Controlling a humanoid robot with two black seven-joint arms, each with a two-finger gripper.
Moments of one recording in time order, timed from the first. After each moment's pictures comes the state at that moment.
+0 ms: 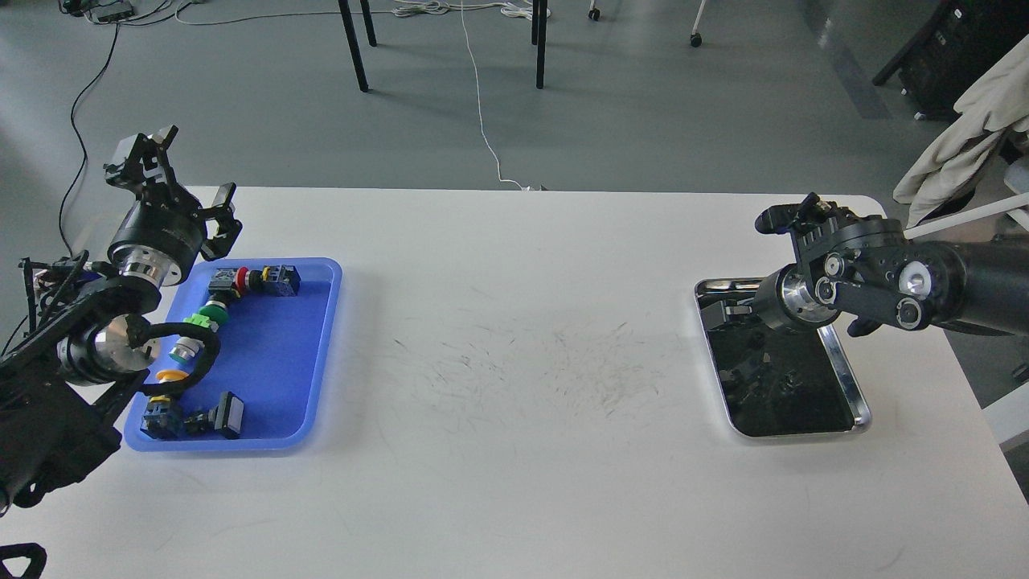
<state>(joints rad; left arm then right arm) -0.57 0.44 -0.90 -0.77 0.15 -0.19 -0.38 1.33 -0.36 -0.66 0.83 -0.75 0.43 -0.08</state>
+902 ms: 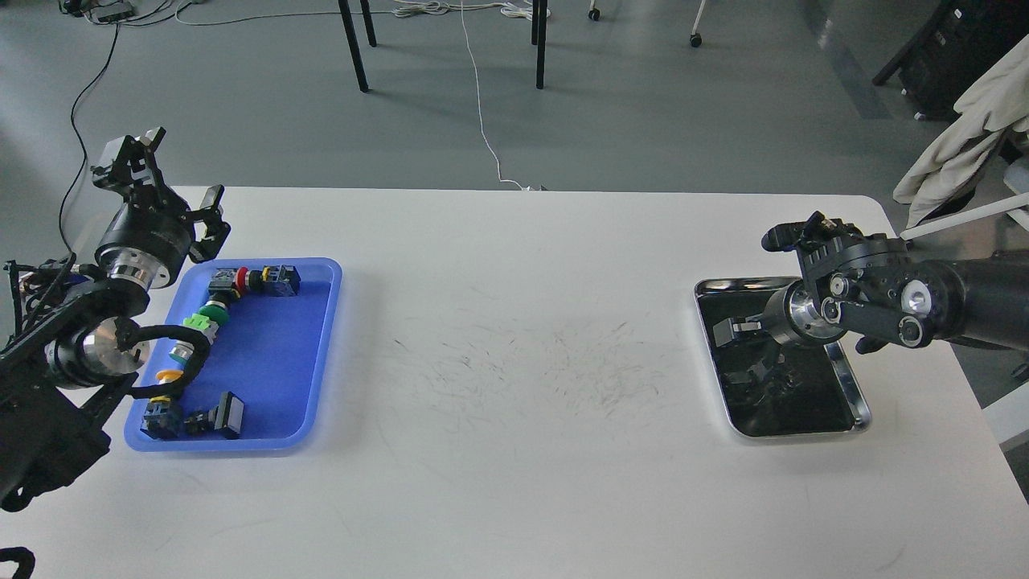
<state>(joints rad) -0.56 0.46 -0.90 -0.77 0.15 -0.18 -0.39 1.30 -0.36 -0.69 0.83 -0.76 0.40 -0.07</state>
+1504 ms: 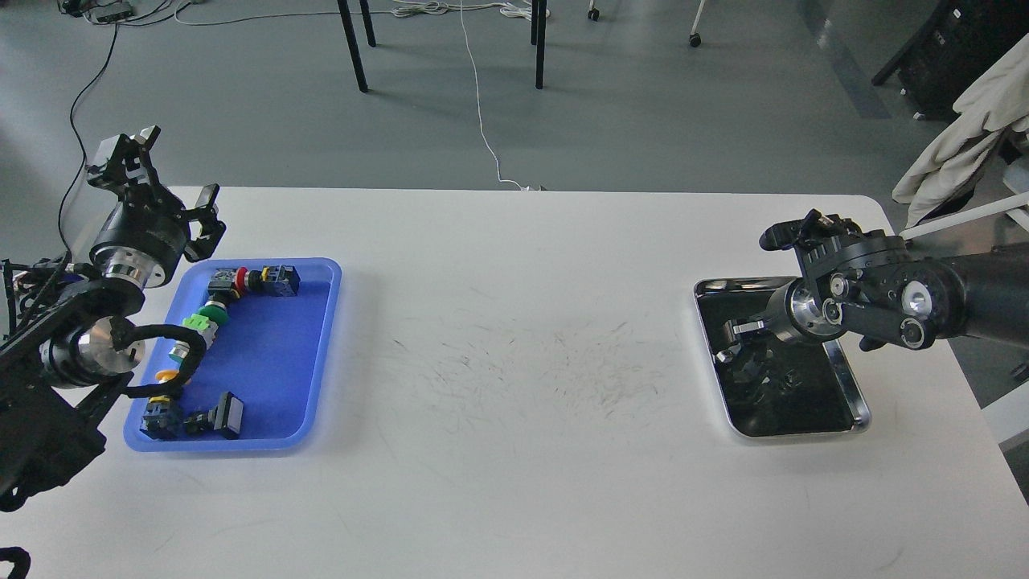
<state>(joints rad) -0.56 0.46 -0.90 -0.77 0.15 -0.18 -0.39 1.32 -0.36 -0.69 0.83 -0.82 0.41 -0.06</state>
